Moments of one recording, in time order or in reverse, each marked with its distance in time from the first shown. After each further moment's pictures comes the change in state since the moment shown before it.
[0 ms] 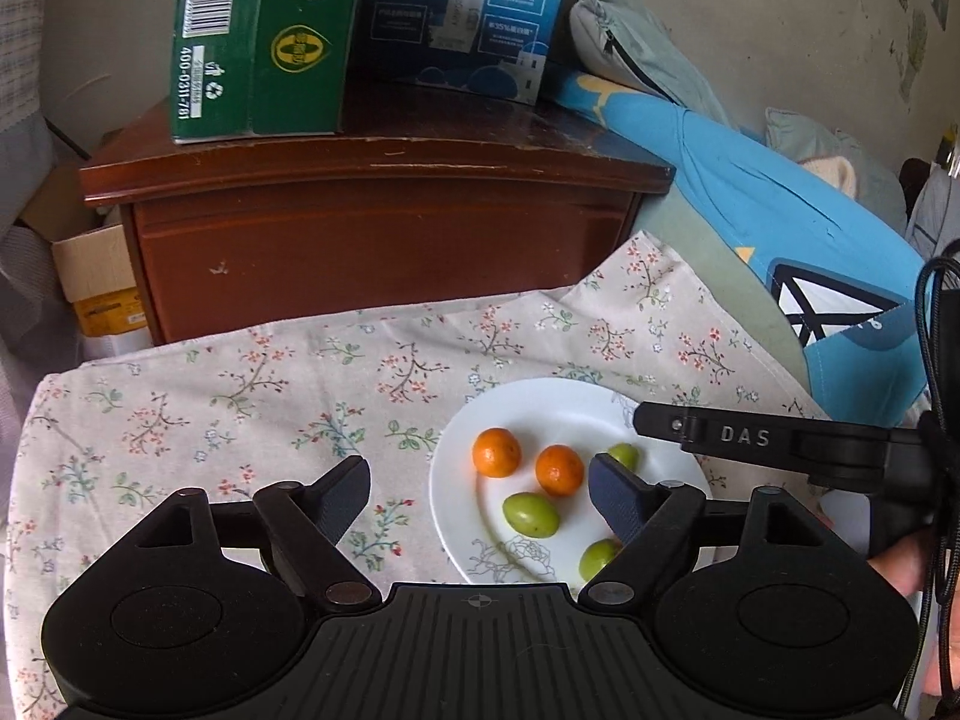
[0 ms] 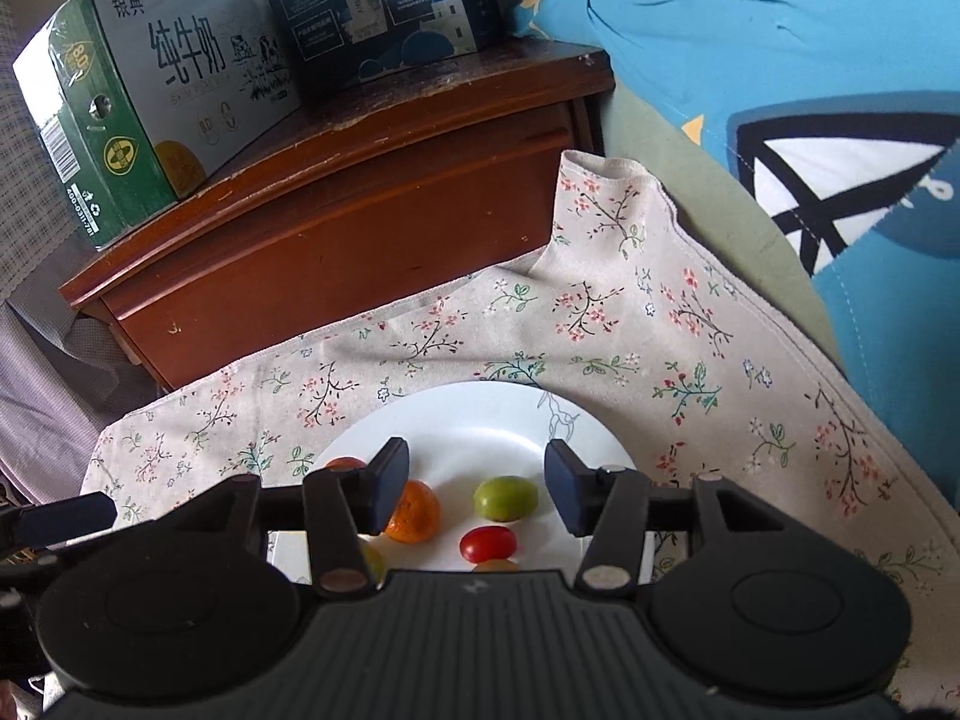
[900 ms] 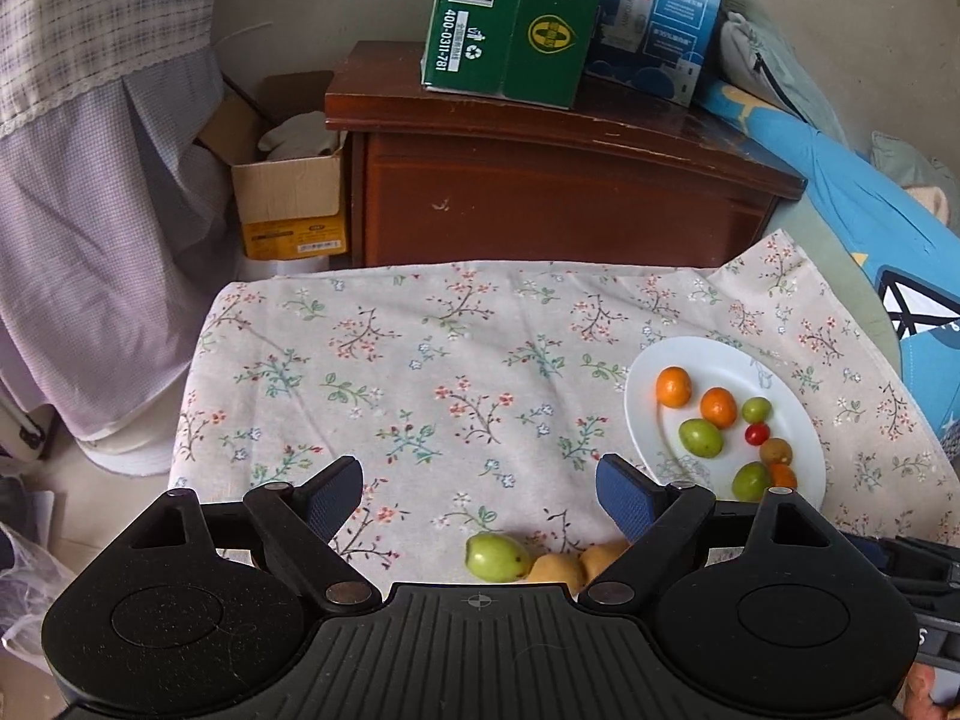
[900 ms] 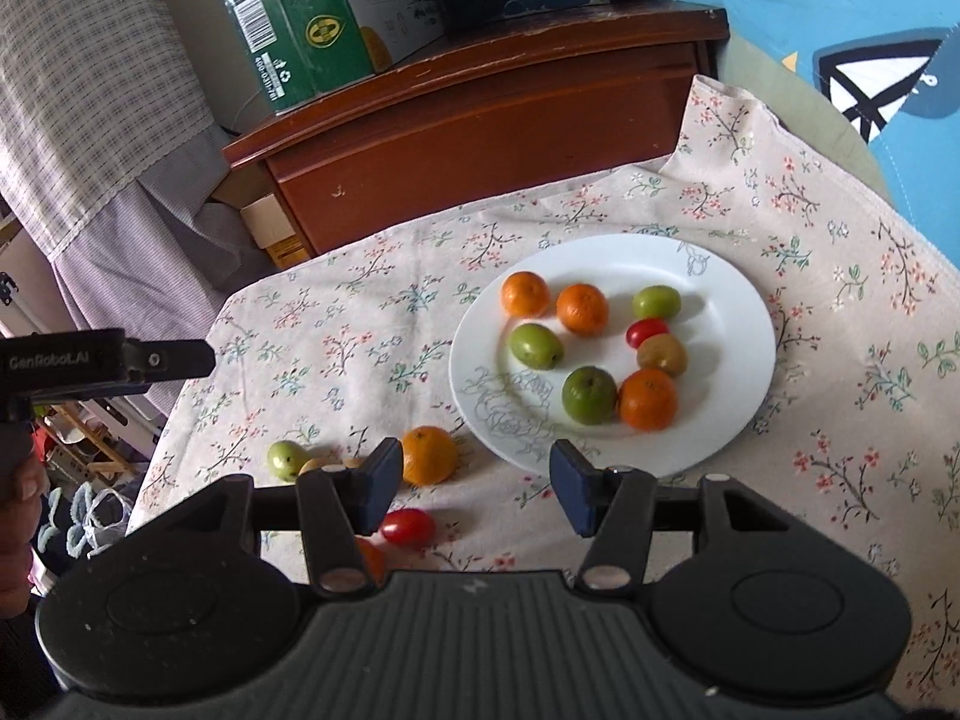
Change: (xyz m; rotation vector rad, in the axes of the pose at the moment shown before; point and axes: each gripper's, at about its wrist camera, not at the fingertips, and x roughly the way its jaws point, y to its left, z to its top) left arm -0.058 0.081 -0.039 -0.118 0.045 0.176; right arm -0.062 0.064 -0.093 -0.100 0.085 0.146
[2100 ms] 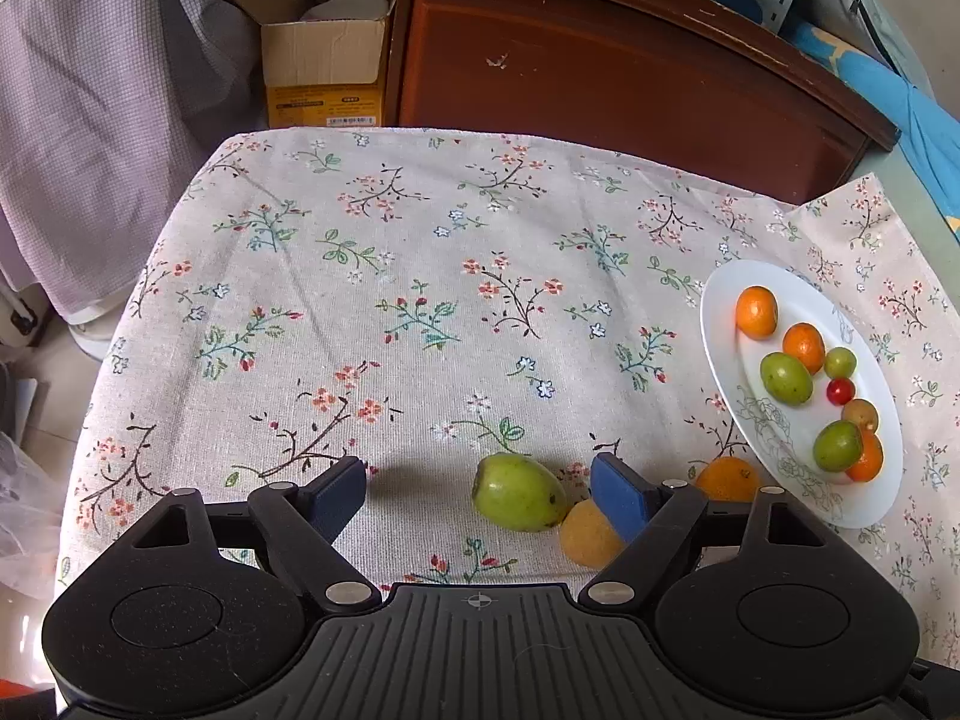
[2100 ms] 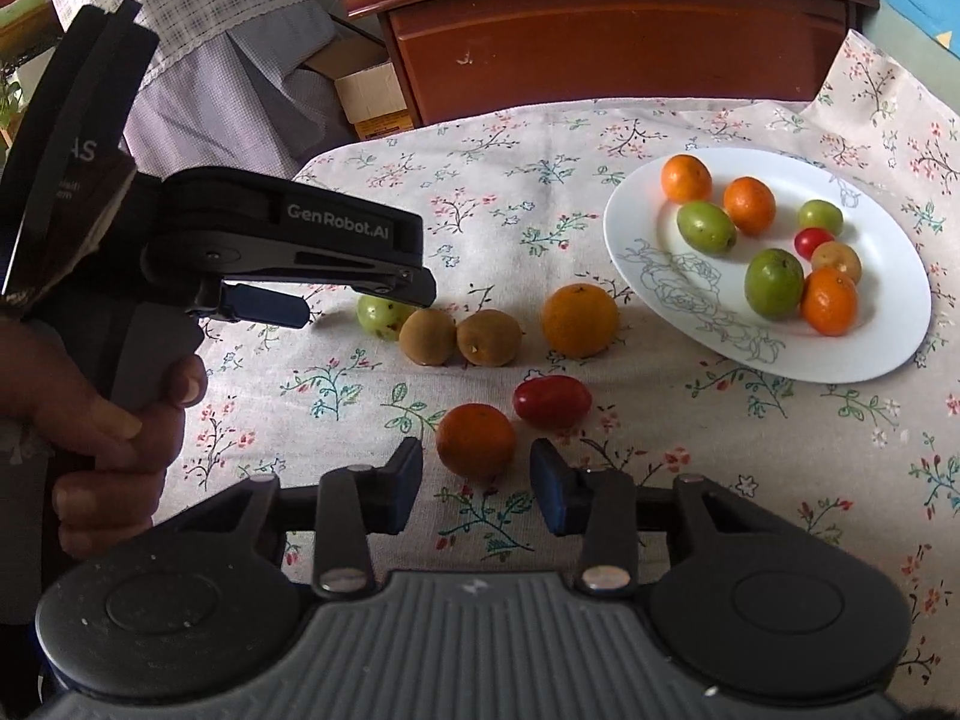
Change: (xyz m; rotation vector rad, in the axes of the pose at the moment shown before) left arm 0.072 0.002 -0.038 -0.131 0.128 0.051; right arm 0.044 0.052 -0.050 -0.185 0.111 0.067
